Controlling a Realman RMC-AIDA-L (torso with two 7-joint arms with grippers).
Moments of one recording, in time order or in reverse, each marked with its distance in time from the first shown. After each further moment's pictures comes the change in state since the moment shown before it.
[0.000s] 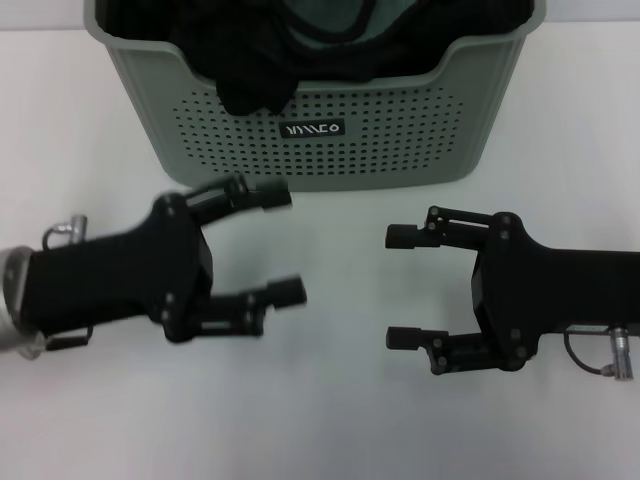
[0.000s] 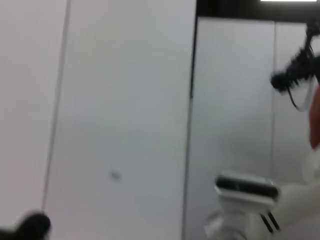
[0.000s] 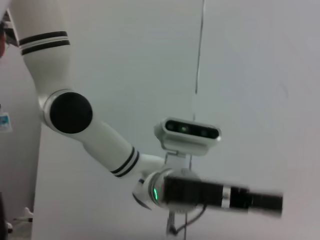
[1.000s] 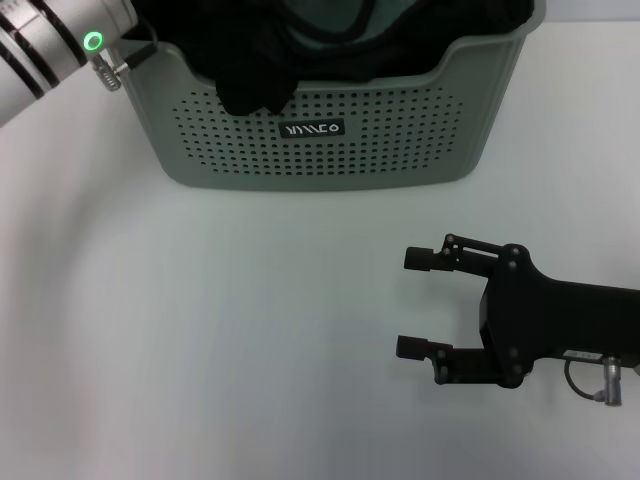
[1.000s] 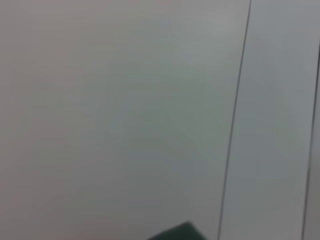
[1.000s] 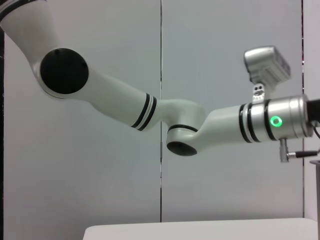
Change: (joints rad) left arm -0.273 -0.041 0.098 0.089 -0.382 -0.891 -0.187; right arm 0.008 0.001 -0.005 0.219 0.034 -0.036 -0.124
